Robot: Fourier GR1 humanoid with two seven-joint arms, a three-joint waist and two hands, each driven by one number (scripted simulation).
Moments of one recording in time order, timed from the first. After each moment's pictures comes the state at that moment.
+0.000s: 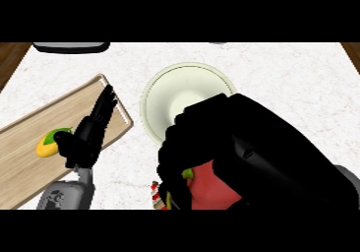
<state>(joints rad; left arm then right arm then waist) -0.15 0.05 -0.06 -1.54 -0.06 0.06 0.09 -0.75 -0.19 0.38 -2.05 0.16 0.32 0.51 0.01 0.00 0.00</state>
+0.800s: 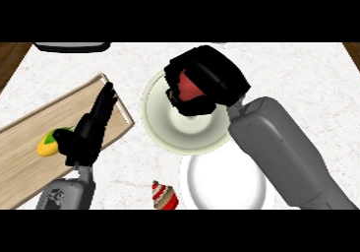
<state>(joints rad) -0.16 0.04 -0.06 -1.56 -0.07 0.07 0.11 -0.85 -0.14 0.36 -1.32 0.56 0.12 -0.03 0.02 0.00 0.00</state>
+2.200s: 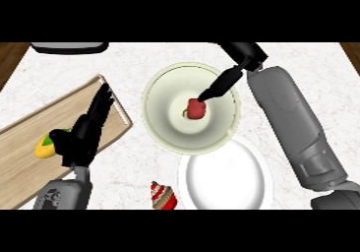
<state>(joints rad) -0.16 0.05 -0.03 -1.54 -0.06 0.05 0.09 -1.03 -0.13 -0.02 -0.73 0.26 0.38 -0.39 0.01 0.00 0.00</state>
